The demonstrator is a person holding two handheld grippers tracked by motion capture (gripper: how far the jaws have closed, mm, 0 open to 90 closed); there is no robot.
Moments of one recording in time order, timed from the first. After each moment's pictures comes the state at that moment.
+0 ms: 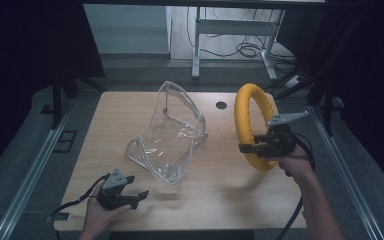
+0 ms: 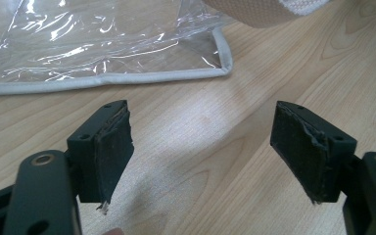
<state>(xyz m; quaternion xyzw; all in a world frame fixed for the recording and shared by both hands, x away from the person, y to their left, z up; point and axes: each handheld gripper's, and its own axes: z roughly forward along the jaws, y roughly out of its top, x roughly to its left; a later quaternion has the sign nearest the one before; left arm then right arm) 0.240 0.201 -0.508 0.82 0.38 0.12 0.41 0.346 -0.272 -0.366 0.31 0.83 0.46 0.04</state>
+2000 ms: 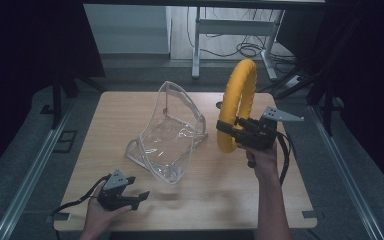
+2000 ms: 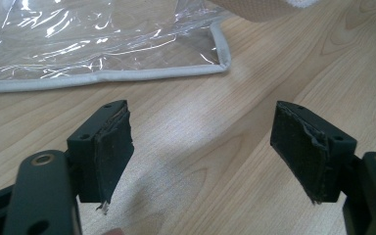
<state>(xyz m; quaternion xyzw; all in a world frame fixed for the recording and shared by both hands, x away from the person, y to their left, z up) 0.239 0.199 -0.510 0.82 0.38 0.12 0.41 0.341 -0.217 -0.353 0.29 0.68 0.67 0.07</state>
